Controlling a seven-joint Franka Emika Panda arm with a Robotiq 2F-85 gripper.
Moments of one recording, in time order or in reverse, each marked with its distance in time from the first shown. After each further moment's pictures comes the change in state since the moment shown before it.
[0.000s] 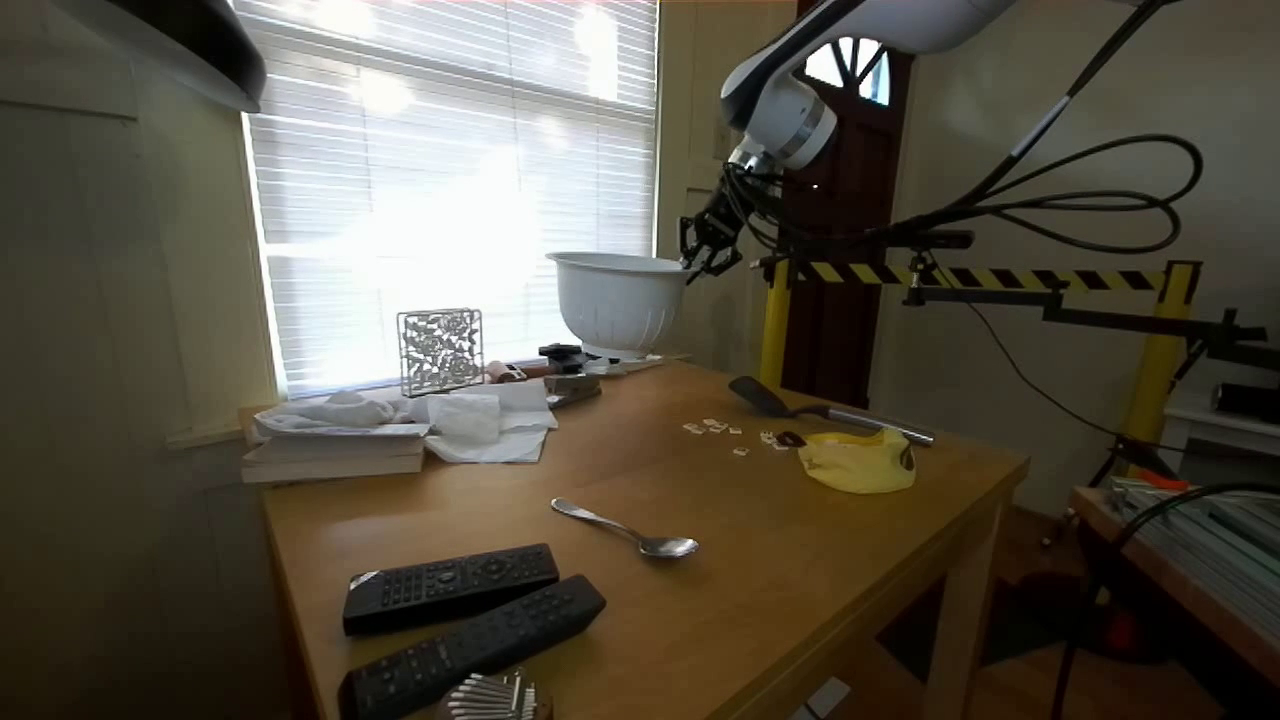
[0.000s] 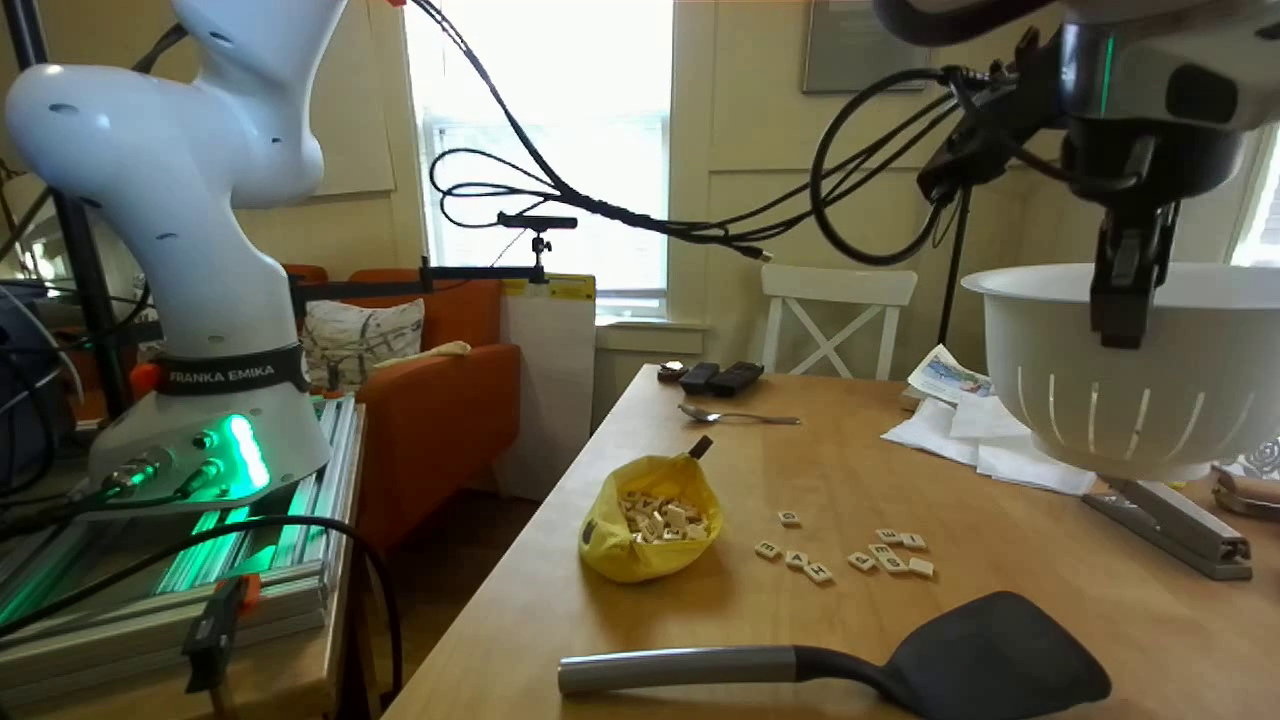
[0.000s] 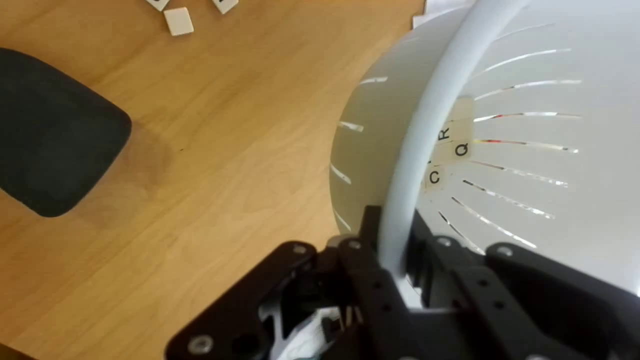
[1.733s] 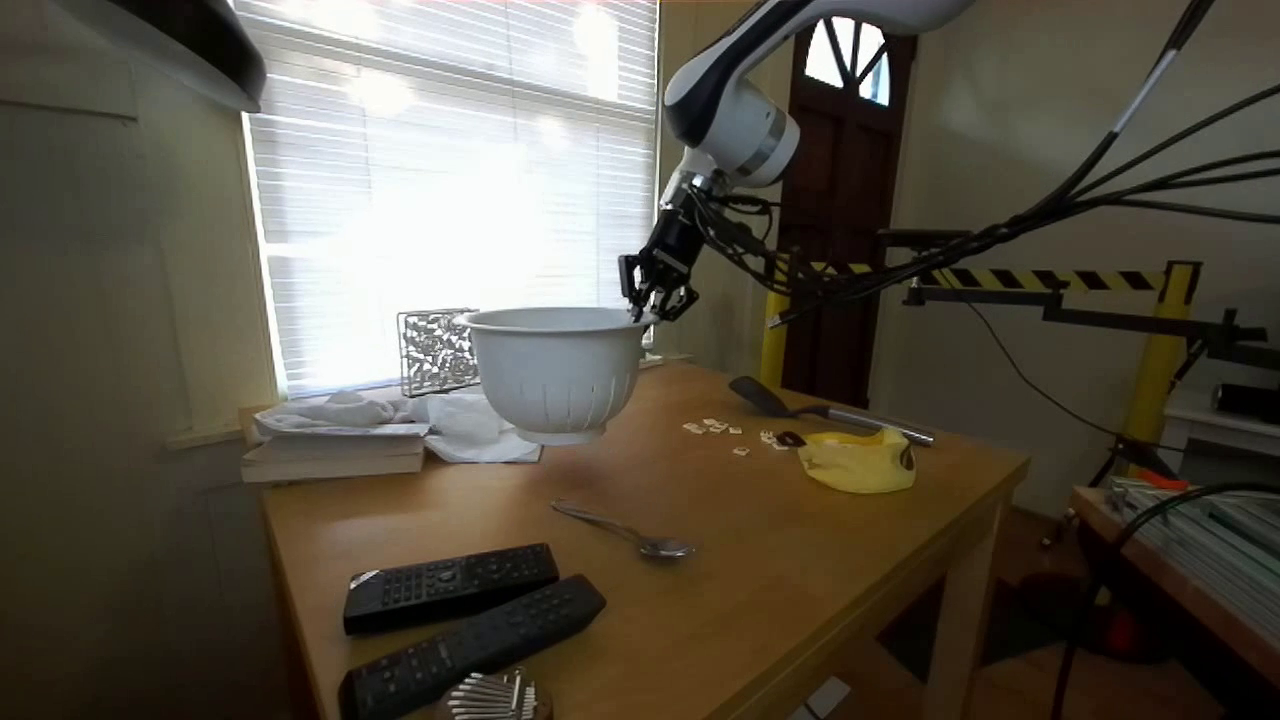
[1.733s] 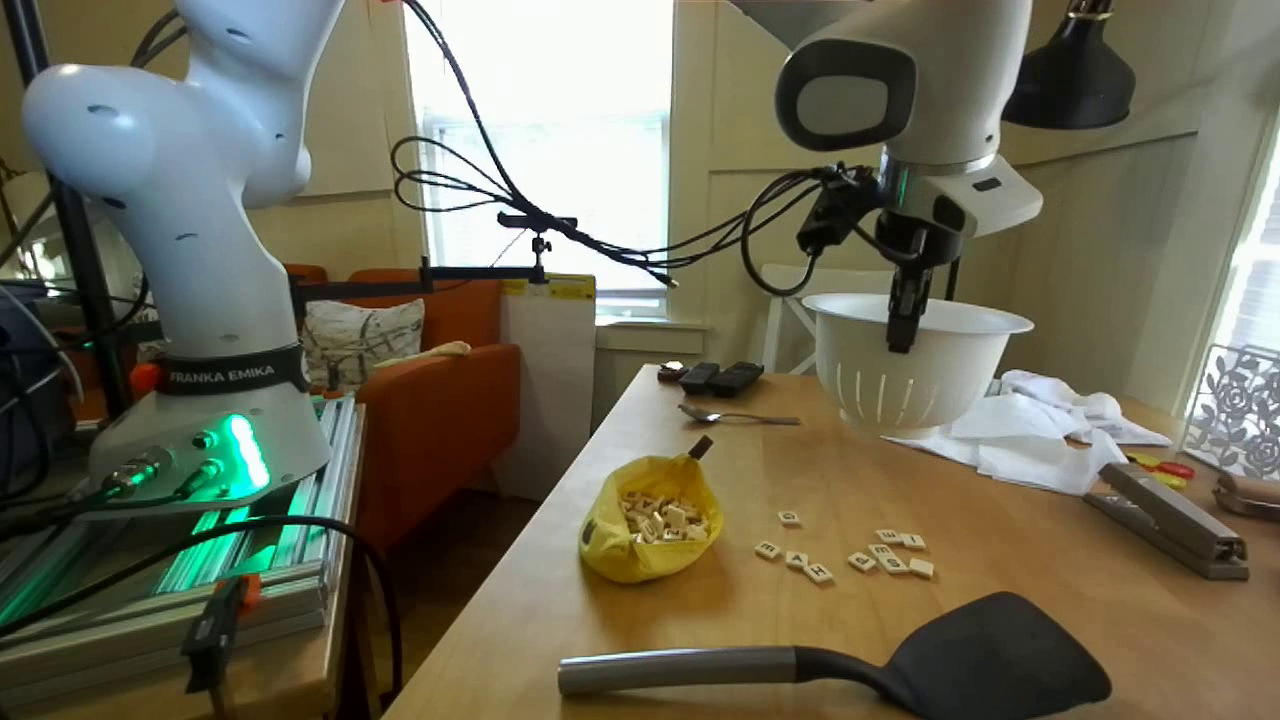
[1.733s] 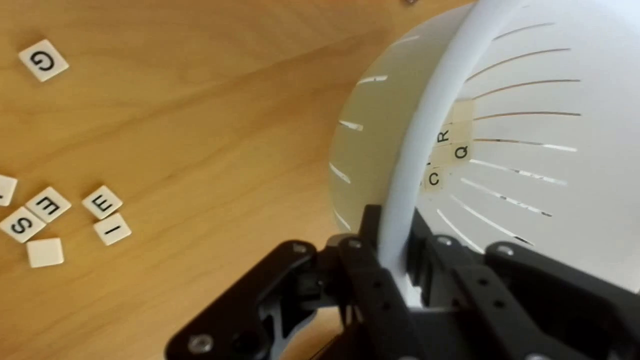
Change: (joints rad) arm 0.203 -0.096 0.096 -0.253 -0.061 0.050 -0.051
